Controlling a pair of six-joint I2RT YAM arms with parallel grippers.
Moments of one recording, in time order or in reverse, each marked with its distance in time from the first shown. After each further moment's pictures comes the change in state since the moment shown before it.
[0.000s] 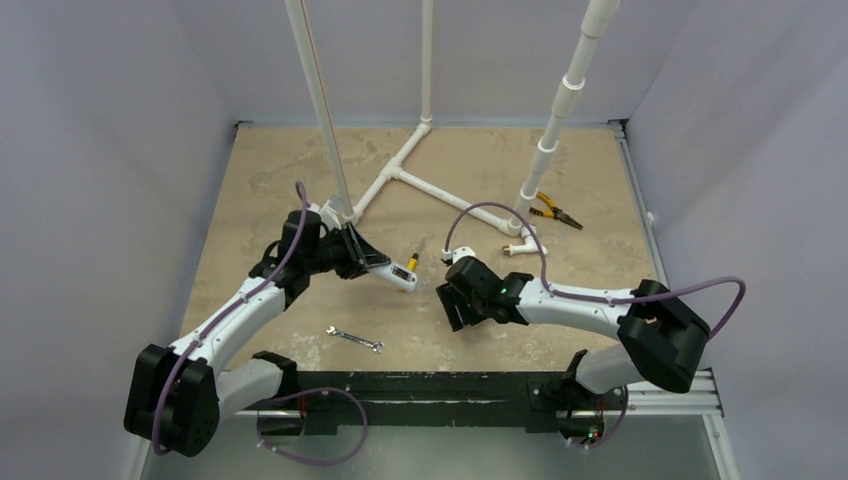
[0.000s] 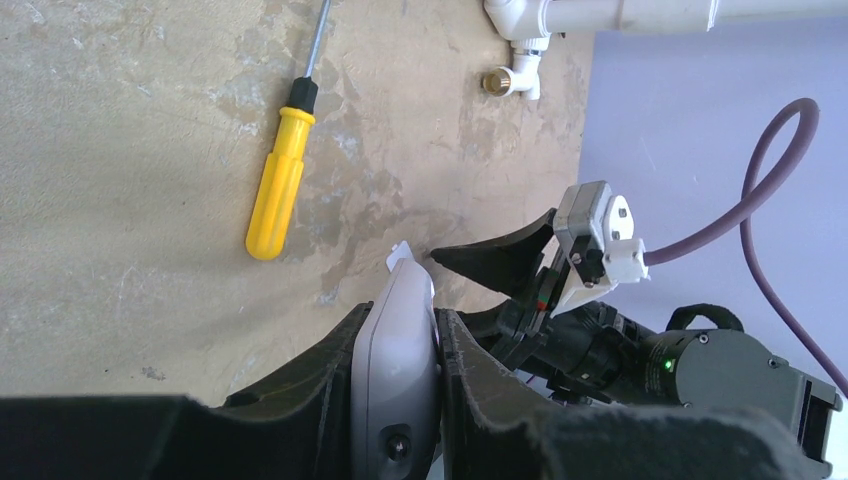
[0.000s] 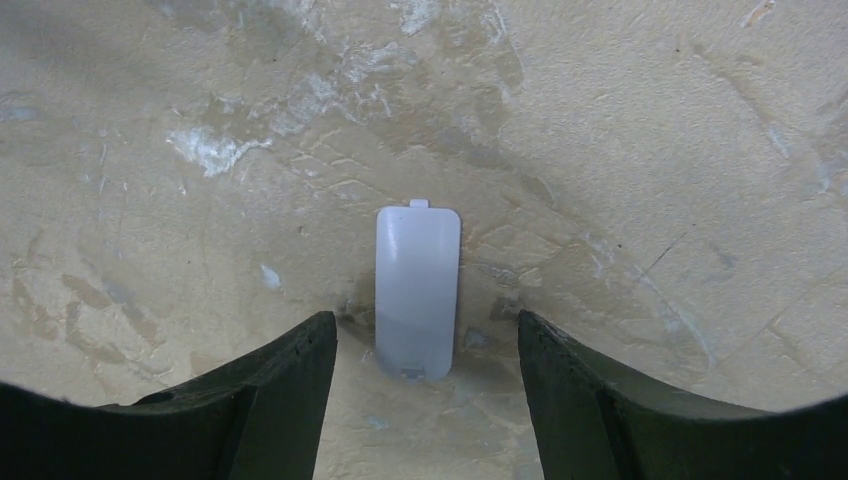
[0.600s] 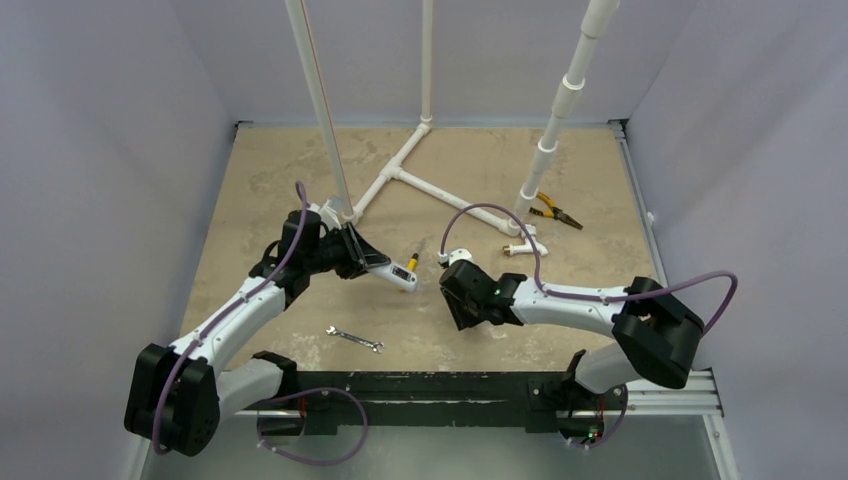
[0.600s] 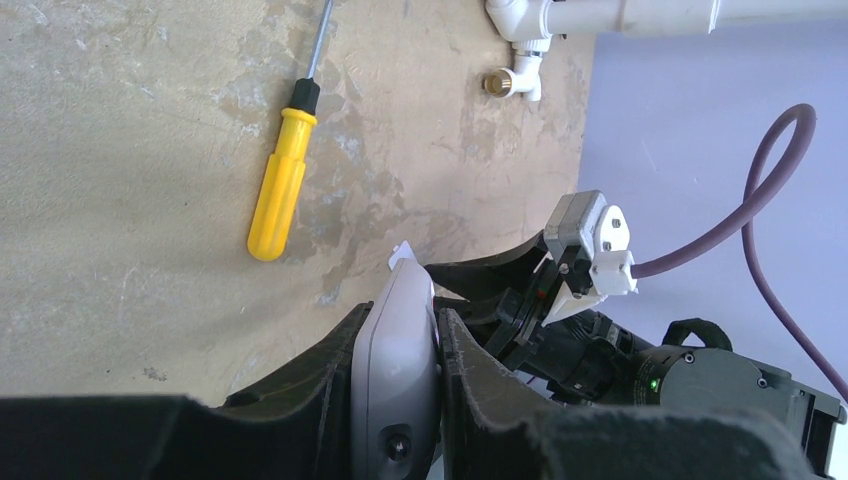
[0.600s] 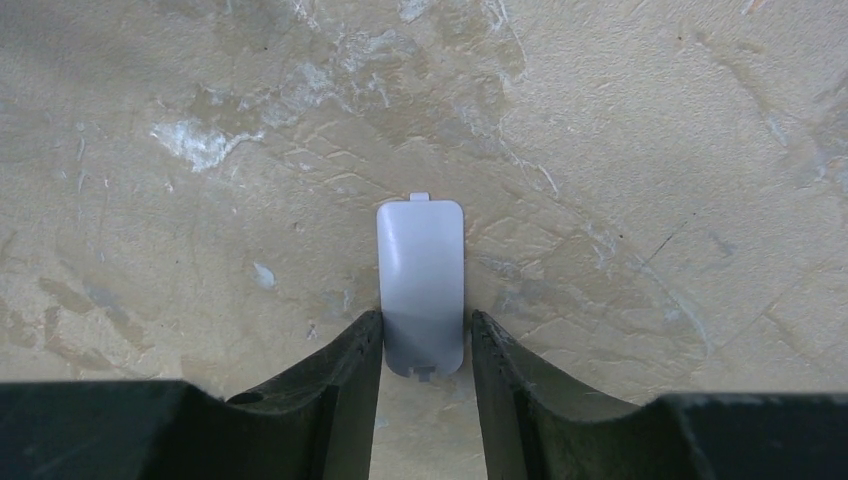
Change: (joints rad) left arm 0.002 0.002 0.000 0.000 0.000 0.000; right arm 0.055 0.042 0.035 -0.042 0.069 0.022
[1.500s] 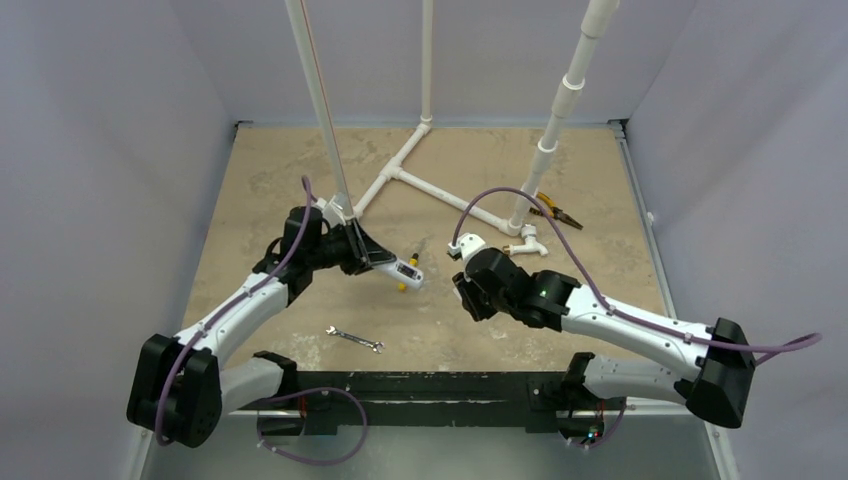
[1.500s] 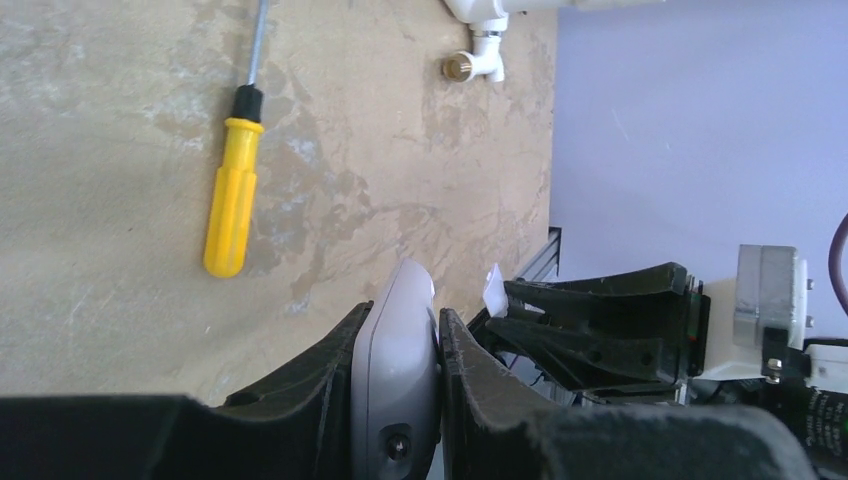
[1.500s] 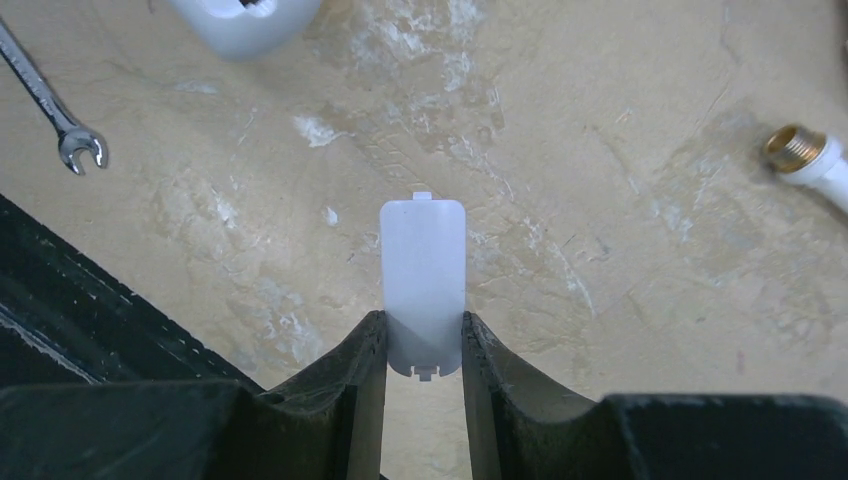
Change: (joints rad) left arm 0.000 0.042 0.007 0.066 0.070 0.010; right arm 0.006 -0.320 0.075 -0.192 -0.009 -0.175
